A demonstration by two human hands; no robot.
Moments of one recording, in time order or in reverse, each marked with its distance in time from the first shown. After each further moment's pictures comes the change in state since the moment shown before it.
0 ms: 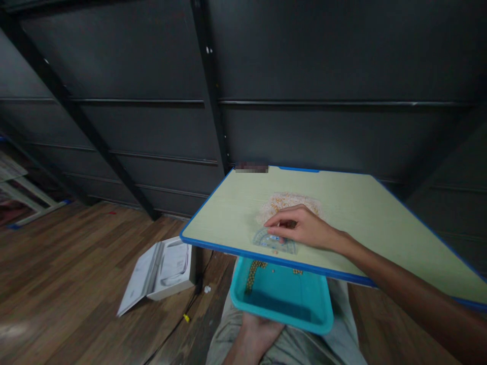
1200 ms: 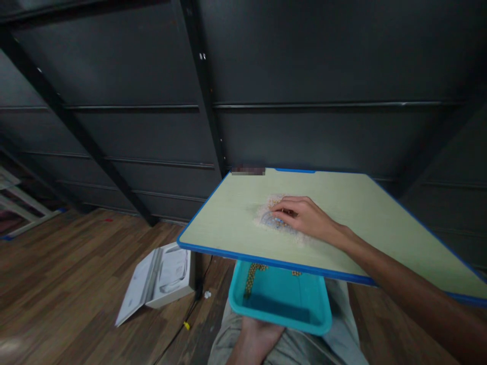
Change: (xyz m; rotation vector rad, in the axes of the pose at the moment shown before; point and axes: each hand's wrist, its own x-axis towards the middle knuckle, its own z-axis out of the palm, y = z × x) left_hand 0.002 -0.003 -0.033 -0.045 0.051 0.005; right_hand 0.004 0.016 -0.016 -0.338 0.160 -0.074
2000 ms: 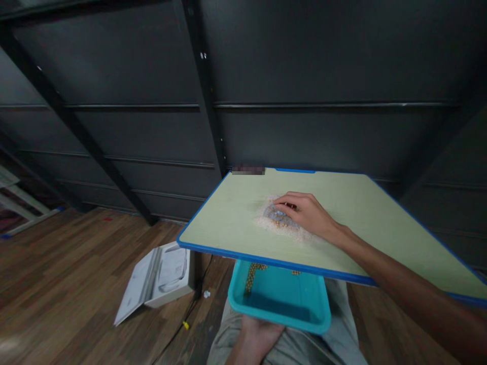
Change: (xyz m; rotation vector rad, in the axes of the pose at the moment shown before) left_hand 0.000 0.002 0.014 -0.012 -0.059 -0.017; right_hand -0.001 0.011 0.003 -0.017 0.107 0.091
